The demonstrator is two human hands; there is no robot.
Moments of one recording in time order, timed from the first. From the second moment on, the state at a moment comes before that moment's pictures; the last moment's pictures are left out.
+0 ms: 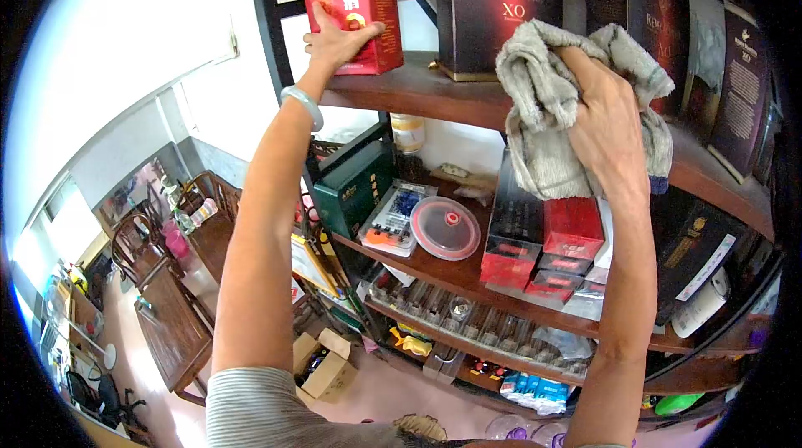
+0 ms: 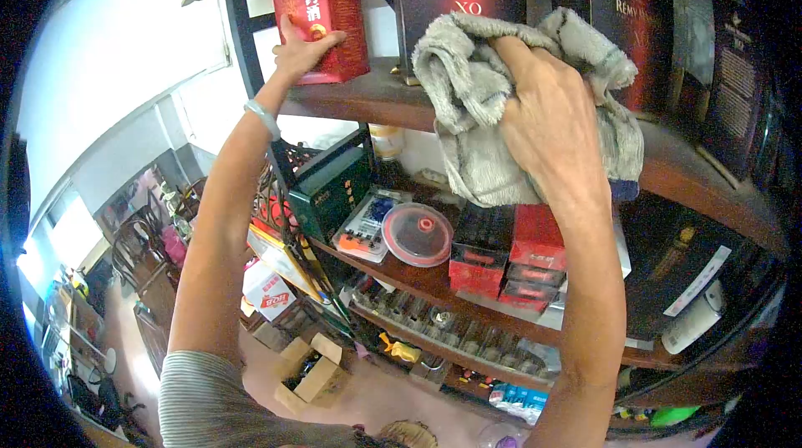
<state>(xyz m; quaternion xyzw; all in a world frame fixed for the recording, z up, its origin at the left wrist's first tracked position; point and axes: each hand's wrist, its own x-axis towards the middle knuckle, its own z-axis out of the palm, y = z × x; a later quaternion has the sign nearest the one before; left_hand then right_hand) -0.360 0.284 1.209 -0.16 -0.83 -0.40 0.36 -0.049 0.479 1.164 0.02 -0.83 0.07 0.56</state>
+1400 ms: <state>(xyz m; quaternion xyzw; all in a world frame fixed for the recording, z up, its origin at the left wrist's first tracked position) -0.325 0.313 1.202 -0.02 -0.83 -0.34 0.44 -0.049 0.473 1.163 0.01 -0.82 0.07 0.57</state>
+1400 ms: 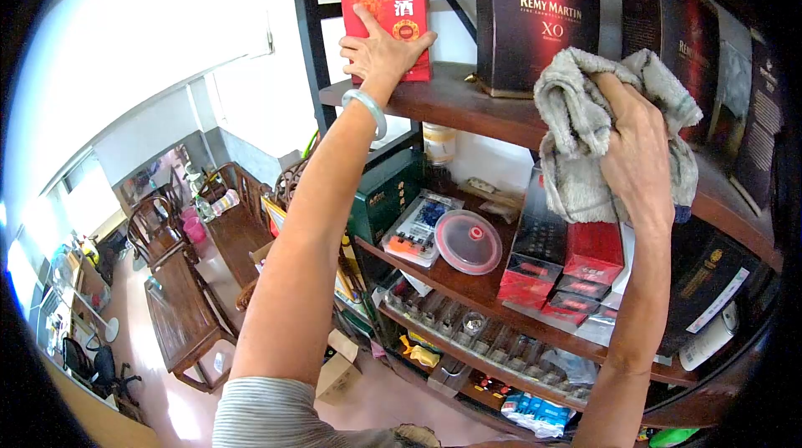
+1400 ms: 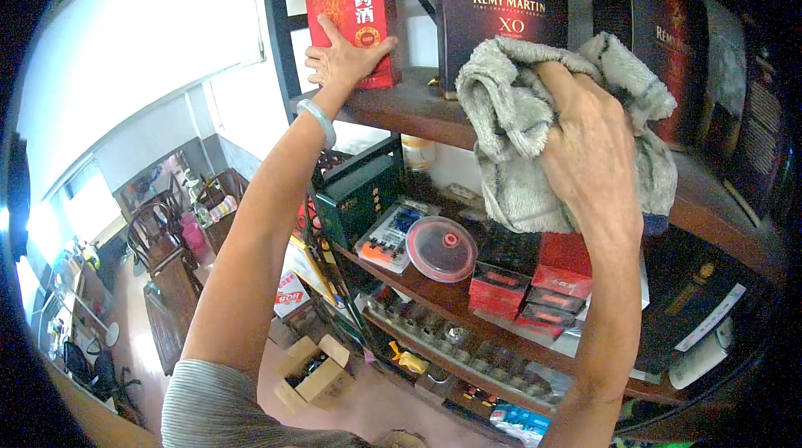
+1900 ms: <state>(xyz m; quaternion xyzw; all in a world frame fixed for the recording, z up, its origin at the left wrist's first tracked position) -0.331 0.314 1.203 -0.01 -0.84 -0.33 0.44 -0.051 0.479 1.160 0.04 -0.81 0.06 0.59</state>
